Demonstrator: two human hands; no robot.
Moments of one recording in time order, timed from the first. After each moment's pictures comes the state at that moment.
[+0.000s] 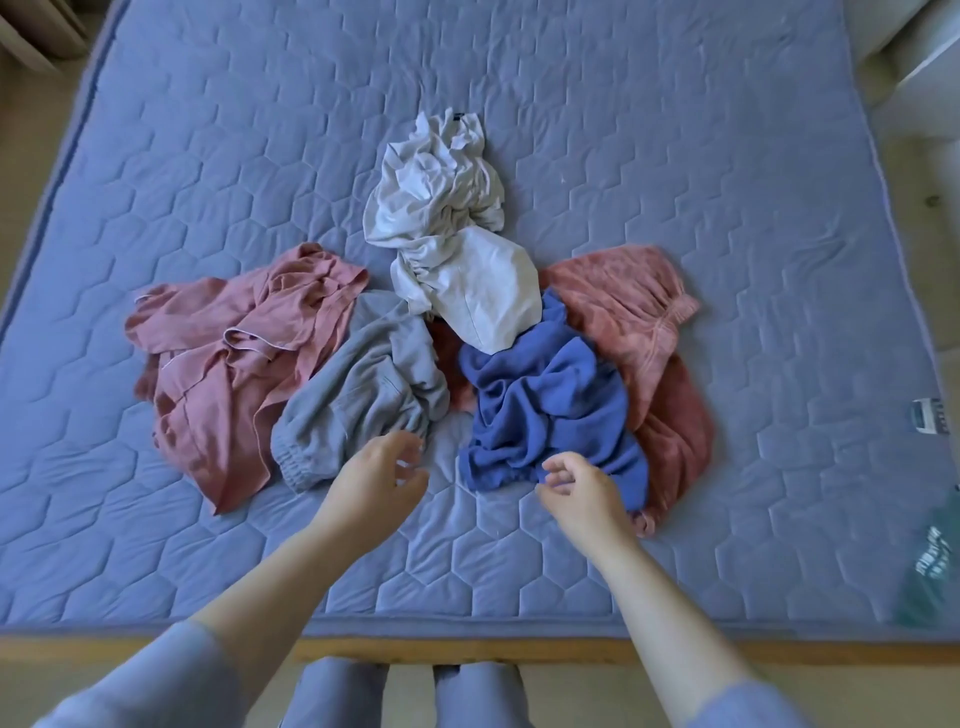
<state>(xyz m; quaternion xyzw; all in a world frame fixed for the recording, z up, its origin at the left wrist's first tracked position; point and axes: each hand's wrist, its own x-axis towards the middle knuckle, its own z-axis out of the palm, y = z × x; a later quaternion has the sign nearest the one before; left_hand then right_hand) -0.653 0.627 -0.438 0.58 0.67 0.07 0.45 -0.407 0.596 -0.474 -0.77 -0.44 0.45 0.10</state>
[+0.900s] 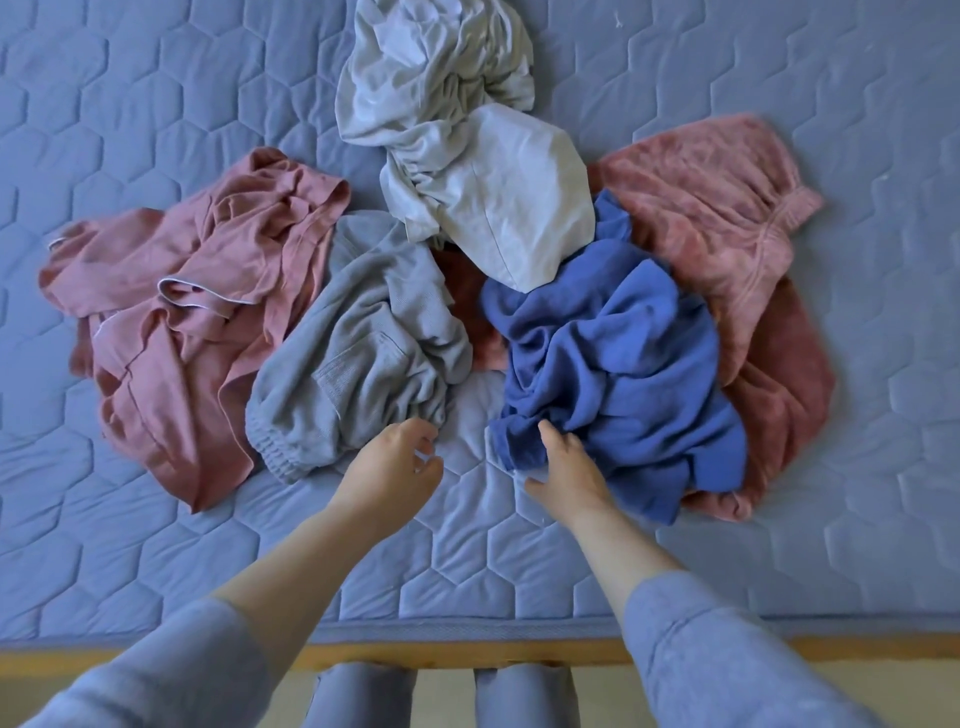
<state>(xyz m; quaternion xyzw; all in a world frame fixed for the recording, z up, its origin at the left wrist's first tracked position) -0.663 0.650 -0.572 0.59 0.66 -0.05 0.46 -0.450 0.610 -0.650 -0.72 -0.52 0.45 -0.11</state>
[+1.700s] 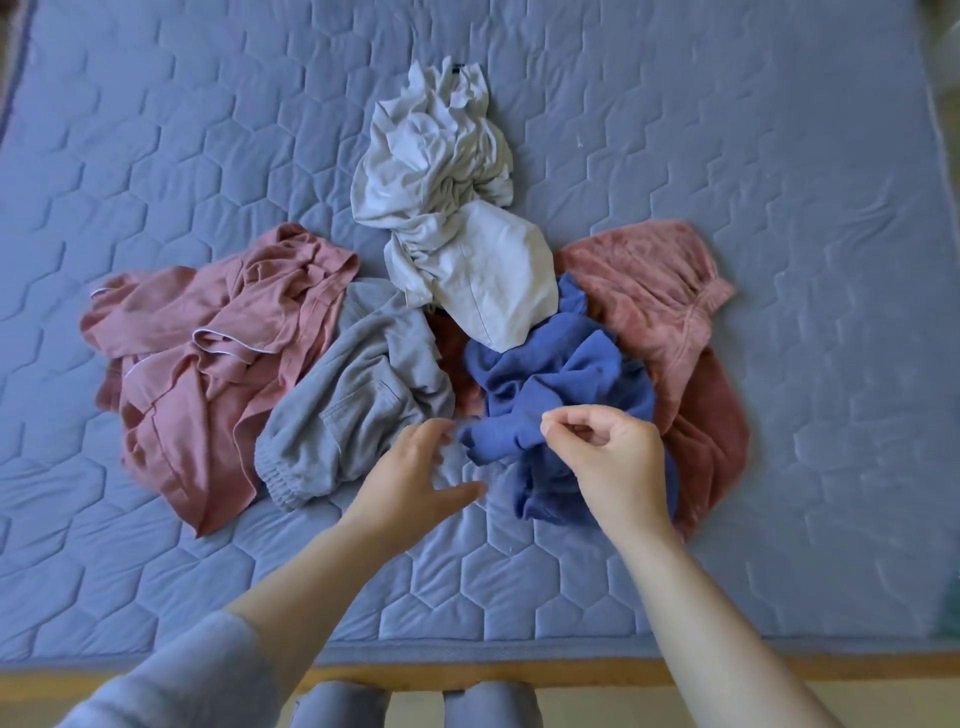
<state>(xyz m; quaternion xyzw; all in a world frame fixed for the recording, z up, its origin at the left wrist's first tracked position) -0.638 0.665 -0.501 0.62 0.62 0.08 0.48 -0.433 0.663 -0.450 -0.73 -0.38 0.44 0.34</state>
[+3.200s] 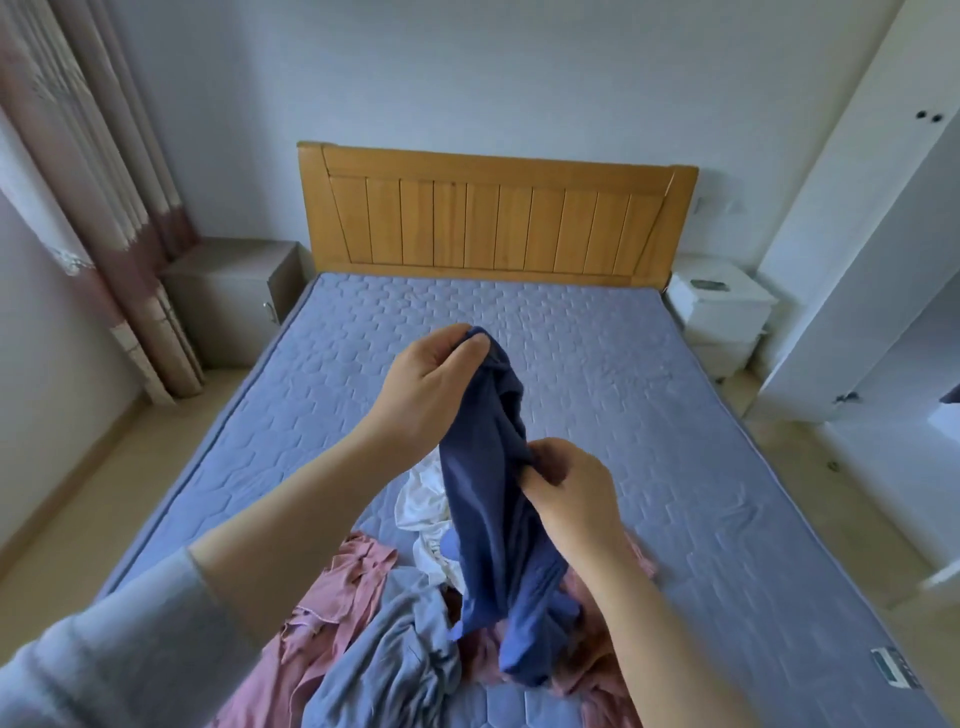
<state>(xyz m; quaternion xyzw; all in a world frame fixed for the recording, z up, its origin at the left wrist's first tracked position) -0.630 0.739 -0.018 0.65 0.45 0.47 0.39 -0.470 0.701 -0.114 -0.63 -0.60 0.27 0.41</state>
